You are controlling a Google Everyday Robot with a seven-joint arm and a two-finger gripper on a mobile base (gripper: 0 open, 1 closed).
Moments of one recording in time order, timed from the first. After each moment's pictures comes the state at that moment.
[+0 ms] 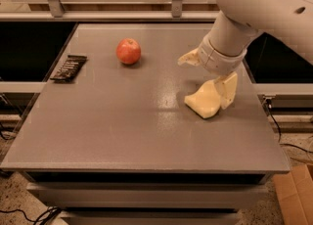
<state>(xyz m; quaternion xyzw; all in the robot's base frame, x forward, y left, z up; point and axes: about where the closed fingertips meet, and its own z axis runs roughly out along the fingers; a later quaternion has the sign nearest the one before) 0.553 -0.128 0.851 -0.90 0.42 -0.08 0.12</state>
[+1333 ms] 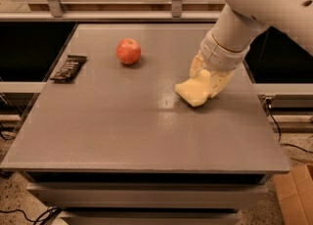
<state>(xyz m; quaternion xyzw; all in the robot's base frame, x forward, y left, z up) 0.555 -0.126 0.858 -0.90 0.42 -0.06 0.13</state>
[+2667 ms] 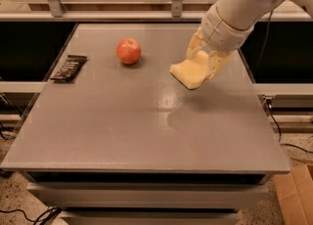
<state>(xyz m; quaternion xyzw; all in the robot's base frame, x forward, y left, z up) 0.566 -0.112 0.912 -0.89 0.40 -0.08 0.19</state>
